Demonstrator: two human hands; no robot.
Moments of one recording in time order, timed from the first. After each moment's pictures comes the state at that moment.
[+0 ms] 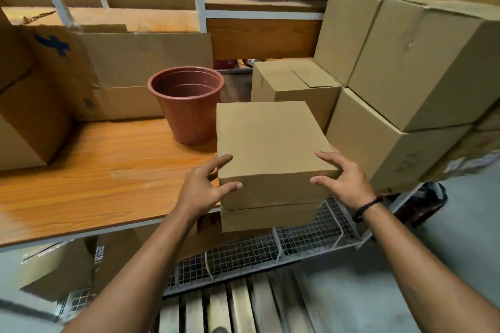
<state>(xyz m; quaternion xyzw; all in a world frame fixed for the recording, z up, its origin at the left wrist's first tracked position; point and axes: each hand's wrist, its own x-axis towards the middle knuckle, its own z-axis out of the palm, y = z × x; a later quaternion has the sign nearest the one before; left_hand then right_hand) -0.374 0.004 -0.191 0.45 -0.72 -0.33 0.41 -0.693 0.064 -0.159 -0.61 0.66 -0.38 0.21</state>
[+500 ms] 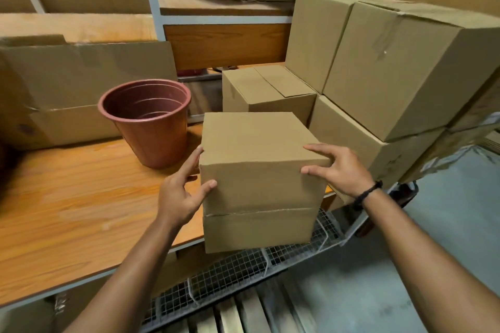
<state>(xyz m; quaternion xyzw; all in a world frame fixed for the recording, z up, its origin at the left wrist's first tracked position) -0.399 -0.074 -0.190 0.39 -0.74 -0.29 0.45 -0.727 0.010 -0.116 -0.61 0.69 -0.35 0.17</state>
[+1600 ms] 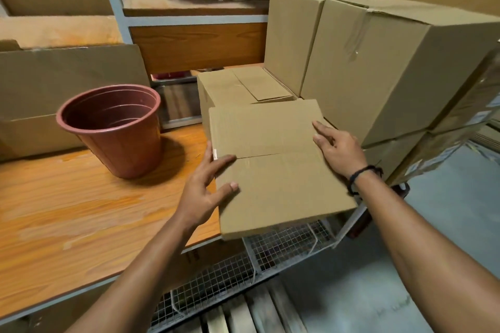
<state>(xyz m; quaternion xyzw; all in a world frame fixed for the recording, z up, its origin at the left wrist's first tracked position) -0.512 -0.087 -0.184 0.31 -0.76 -0.41 0.40 -0.828 -0.034 -0.120 -0.55 0.75 -0.36 0.08</state>
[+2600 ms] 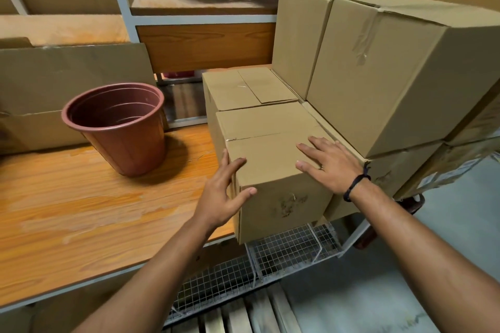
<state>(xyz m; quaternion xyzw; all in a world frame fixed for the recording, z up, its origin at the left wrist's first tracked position) -0.564 -0.094 -0.216 0.38 -0.79 -0.31 0.37 -0.847 -0.049 -0.144 -0.70 0.72 -0.04 -0.01</state>
